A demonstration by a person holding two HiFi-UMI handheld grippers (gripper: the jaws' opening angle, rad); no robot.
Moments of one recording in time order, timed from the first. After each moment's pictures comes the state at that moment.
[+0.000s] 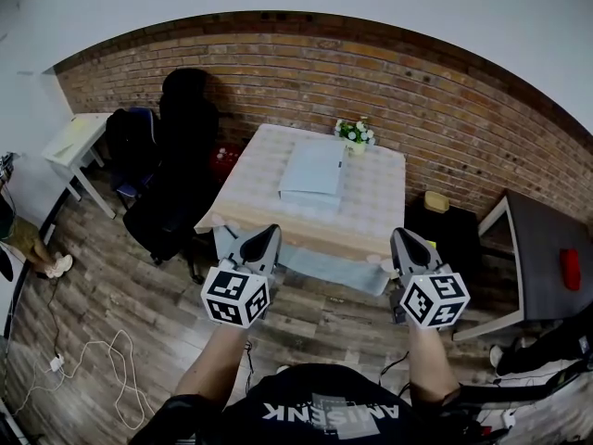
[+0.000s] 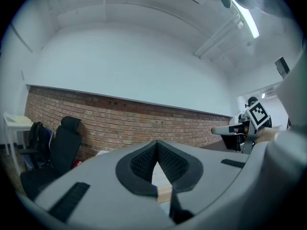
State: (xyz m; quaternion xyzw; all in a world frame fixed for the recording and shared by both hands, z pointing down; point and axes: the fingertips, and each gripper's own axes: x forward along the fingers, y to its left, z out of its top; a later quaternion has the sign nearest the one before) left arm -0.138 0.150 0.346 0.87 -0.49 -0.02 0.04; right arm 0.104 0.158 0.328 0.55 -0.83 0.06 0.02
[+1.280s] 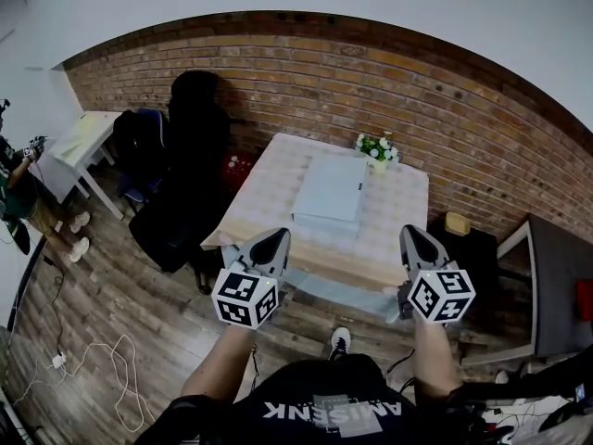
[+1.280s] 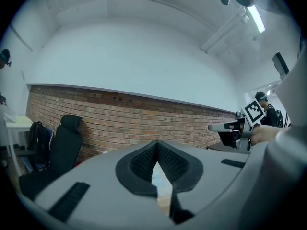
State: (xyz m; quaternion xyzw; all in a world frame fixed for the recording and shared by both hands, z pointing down) left arm -0.154 0.029 0.373 0.86 -0.51 -0.01 0.05; right arm 0.090 0.012 0.348 0.54 -0.84 0.07 0.02
